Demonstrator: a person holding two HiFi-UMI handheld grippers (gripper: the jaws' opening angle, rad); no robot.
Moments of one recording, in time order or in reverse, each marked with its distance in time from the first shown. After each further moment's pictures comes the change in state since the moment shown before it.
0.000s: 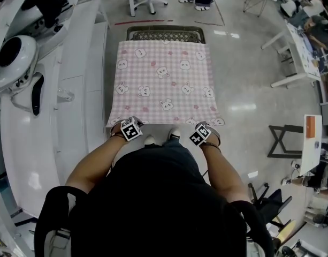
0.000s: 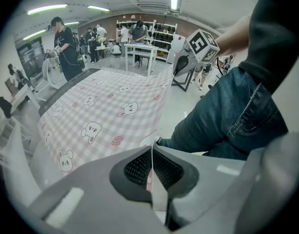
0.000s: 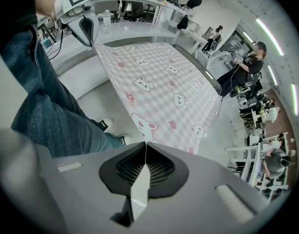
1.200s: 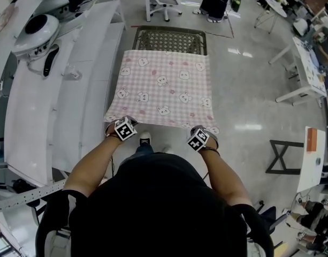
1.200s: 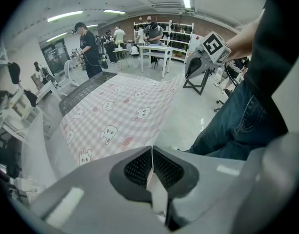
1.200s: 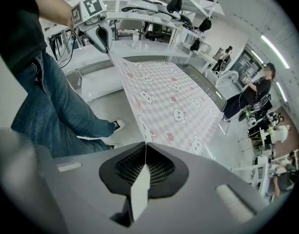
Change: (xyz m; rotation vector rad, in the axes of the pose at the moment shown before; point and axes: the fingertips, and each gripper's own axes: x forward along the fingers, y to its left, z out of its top) left arm -0.014 -0.138 0.026 -0.154 0.009 0.223; right arm -0.058 0.045 -0.107 -0.154 -0.219 0.068
